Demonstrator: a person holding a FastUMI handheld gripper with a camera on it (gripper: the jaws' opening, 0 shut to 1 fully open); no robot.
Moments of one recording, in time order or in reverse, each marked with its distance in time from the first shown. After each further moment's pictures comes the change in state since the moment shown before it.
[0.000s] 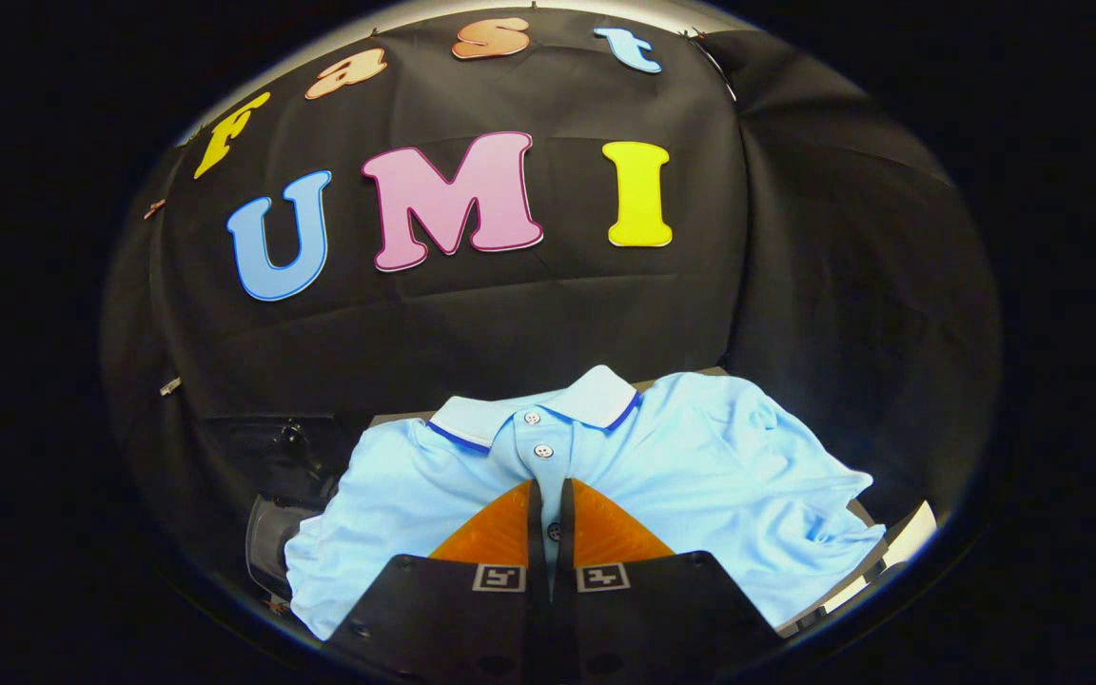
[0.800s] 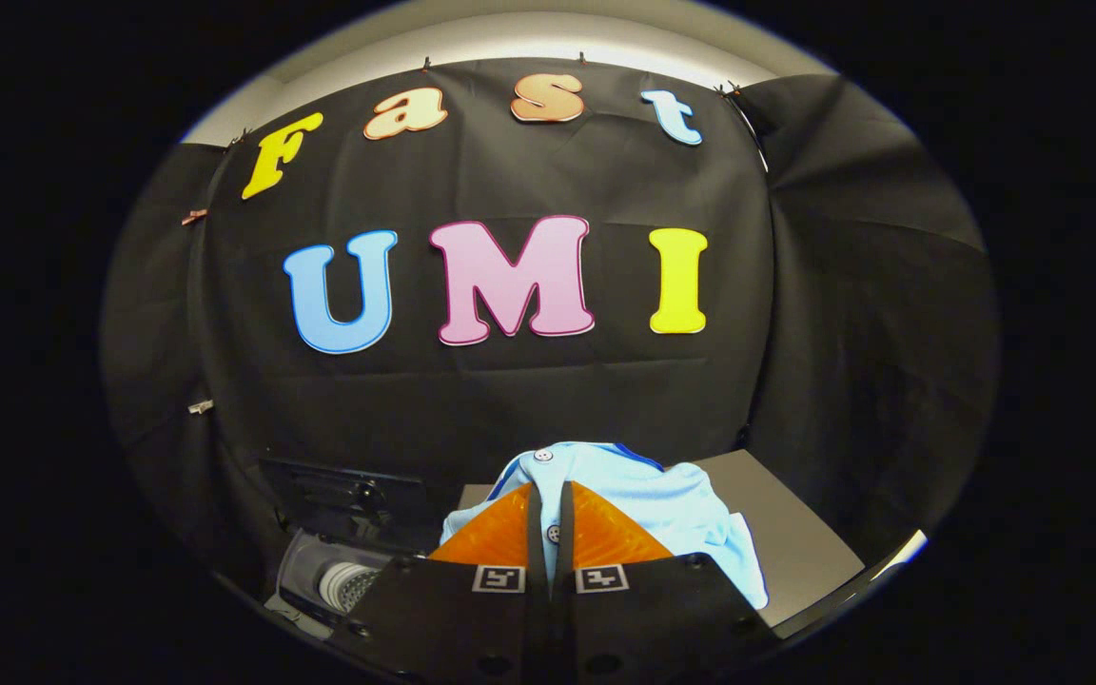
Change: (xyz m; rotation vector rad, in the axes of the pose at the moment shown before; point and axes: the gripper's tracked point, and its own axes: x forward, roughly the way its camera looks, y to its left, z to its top) arm -0.076 0.092 0.080 -0.026 -0.215 0.104
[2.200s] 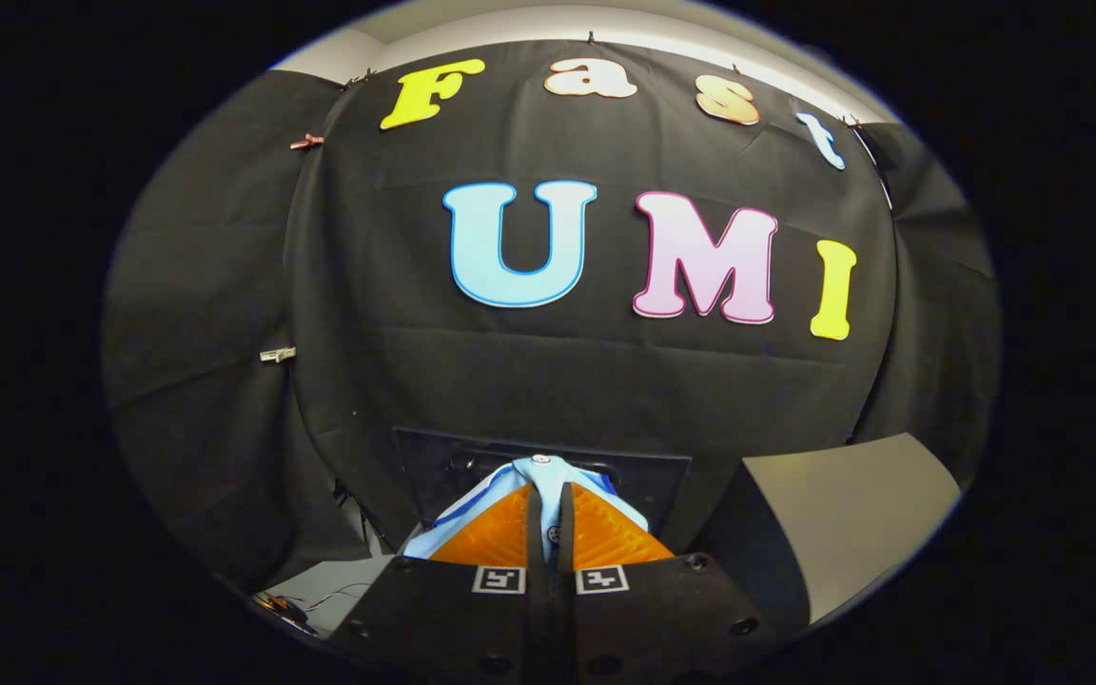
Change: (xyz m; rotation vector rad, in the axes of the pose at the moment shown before) arm 0.031 0.301 -0.132 -0.143 0.089 0.175
